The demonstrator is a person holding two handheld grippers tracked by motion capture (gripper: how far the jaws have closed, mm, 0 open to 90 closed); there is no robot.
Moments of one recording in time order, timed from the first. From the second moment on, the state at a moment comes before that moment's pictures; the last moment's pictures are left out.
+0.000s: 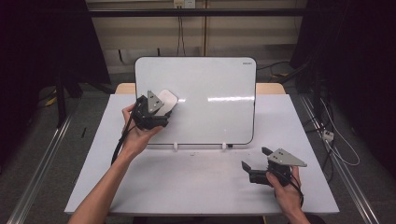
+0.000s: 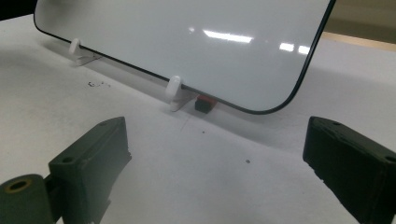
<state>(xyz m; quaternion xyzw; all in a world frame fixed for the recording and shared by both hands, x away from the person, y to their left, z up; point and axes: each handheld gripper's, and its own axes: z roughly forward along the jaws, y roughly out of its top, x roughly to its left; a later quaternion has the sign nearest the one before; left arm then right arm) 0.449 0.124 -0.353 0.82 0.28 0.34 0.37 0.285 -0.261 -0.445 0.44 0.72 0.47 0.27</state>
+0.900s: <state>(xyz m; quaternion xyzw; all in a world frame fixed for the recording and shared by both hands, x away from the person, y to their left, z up) 0.423 0.151 -0.349 0.80 0.29 0.34 0.40 0.287 -0.257 -0.444 0.44 0.72 0.47 0.27</state>
